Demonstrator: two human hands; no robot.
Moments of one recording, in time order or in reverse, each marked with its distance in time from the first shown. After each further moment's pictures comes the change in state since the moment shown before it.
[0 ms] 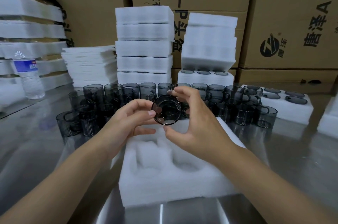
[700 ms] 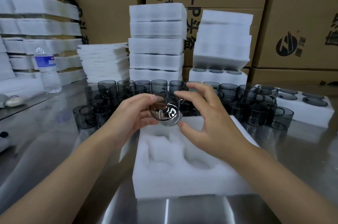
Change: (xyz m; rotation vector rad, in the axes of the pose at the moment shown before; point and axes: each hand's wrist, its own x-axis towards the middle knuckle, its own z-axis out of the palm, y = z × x) left_hand 0.000 0.009 -0.007 -0.023 0.141 -0.026; right_hand 0.002 0.001 -0.003 -0.071 -0.019 -0.055
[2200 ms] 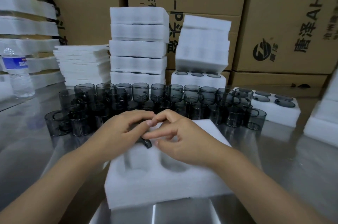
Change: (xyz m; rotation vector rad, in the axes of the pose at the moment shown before) left_hand -0.009 -0.010 0.010 0.822 -0.169 0.269; right_hand -0.004 -0.006 -0.001 0.364 -0.375 0.199
